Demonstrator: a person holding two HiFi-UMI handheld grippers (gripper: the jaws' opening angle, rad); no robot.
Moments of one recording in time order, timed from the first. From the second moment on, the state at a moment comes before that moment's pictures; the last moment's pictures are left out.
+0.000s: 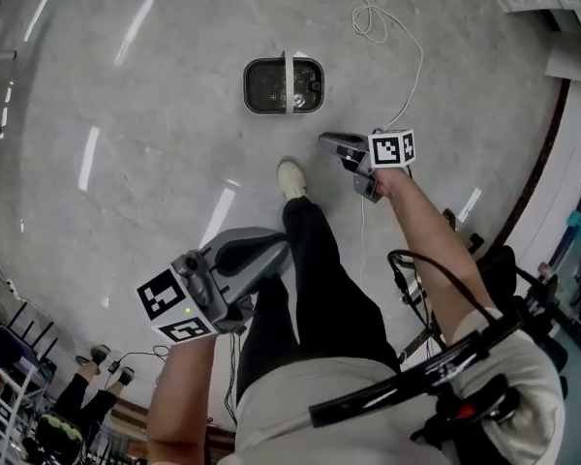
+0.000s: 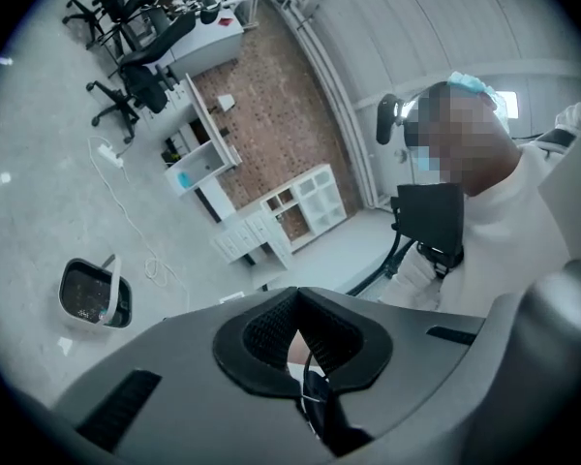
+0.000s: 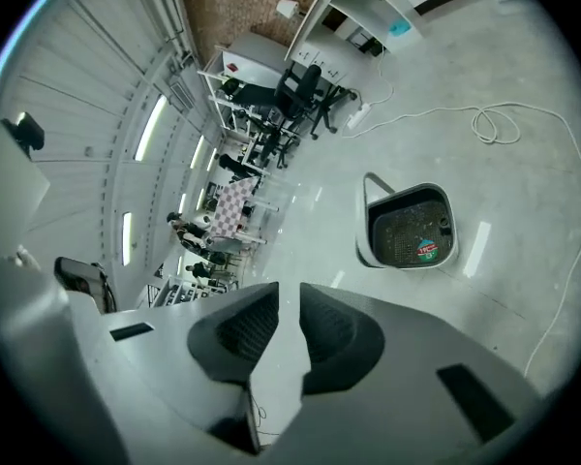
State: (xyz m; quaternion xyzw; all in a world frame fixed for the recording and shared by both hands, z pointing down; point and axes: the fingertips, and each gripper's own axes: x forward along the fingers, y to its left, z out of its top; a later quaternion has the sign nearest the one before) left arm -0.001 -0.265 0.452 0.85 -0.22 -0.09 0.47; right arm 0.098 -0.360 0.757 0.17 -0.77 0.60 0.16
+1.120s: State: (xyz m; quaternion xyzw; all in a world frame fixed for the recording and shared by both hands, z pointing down) left arm -0.061 -0.035 0.259 0.90 -0.23 -0.08 0.36; right arm -0.010 -0.080 0.303 0.09 -0.93 0.36 0.06
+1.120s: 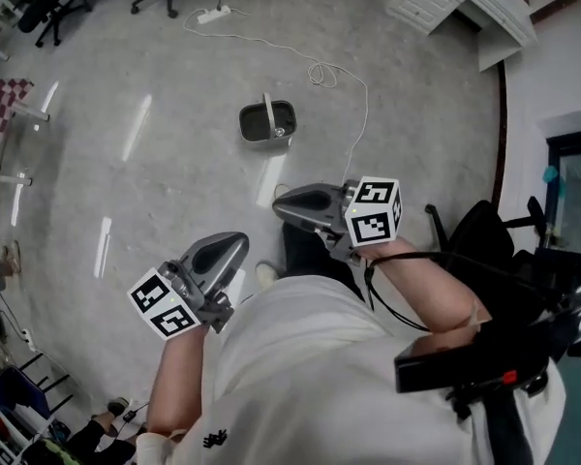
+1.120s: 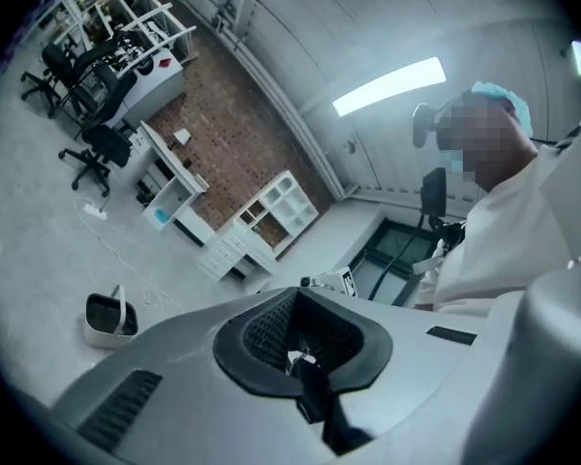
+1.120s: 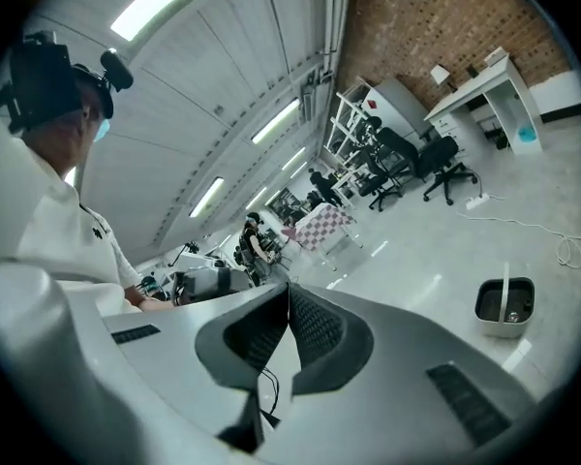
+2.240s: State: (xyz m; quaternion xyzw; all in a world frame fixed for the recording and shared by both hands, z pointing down) left arm -0.061 0.011 0.252 0.92 -0.24 -0.04 0.32; right arm -0.024 0.004 0.249 0.07 -0.95 0.31 0.05
